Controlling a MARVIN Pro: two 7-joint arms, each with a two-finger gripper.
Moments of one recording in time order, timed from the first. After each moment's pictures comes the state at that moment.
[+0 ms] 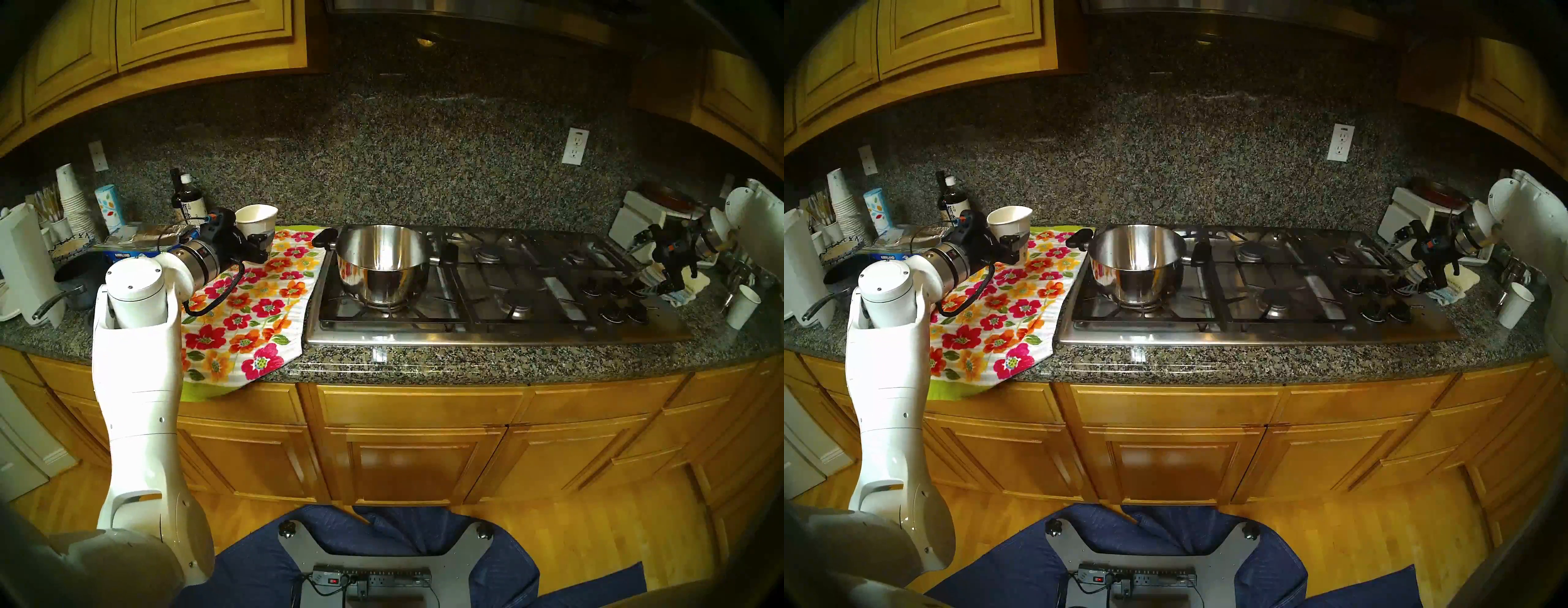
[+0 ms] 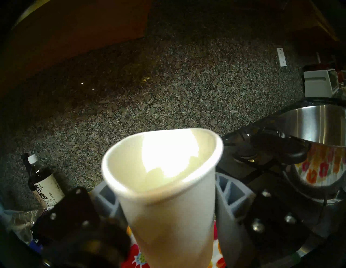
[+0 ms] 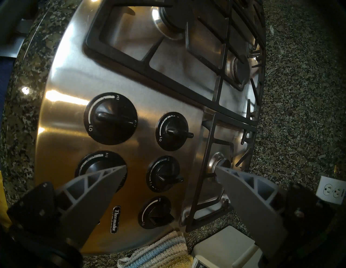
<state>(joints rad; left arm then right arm) 1.17 -1.34 -1.90 -1.60 0.20 0.32 -0.77 0.24 -0.66 -0.55 -0.41 0.43 -0.84 0.98</state>
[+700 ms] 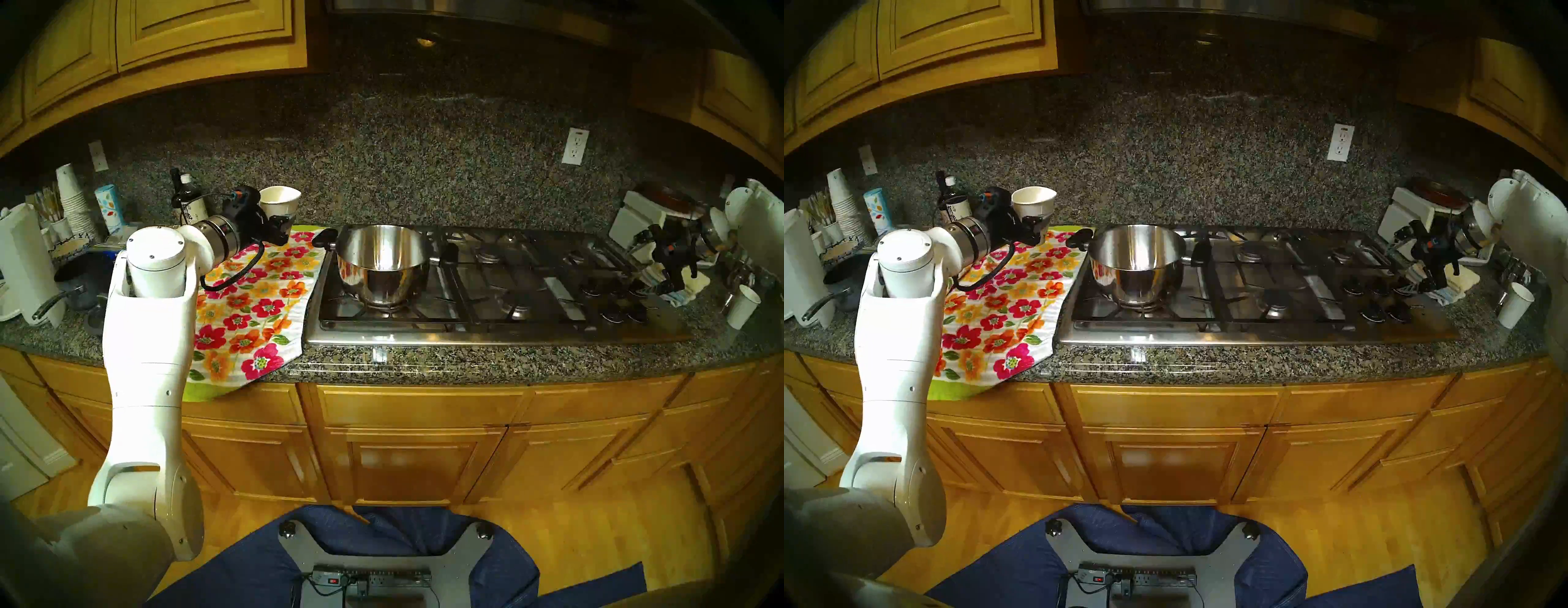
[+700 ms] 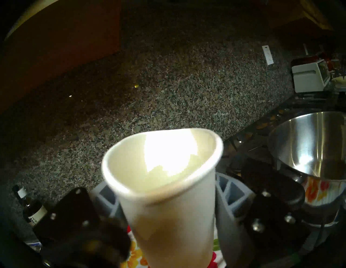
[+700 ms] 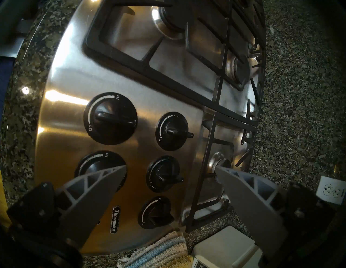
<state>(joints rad) 1.07 -1.29 -1.75 -1.56 0.21 0.32 -0.75 0.24 -0.66 -0.55 -0.41 0.43 -0.84 0.98</state>
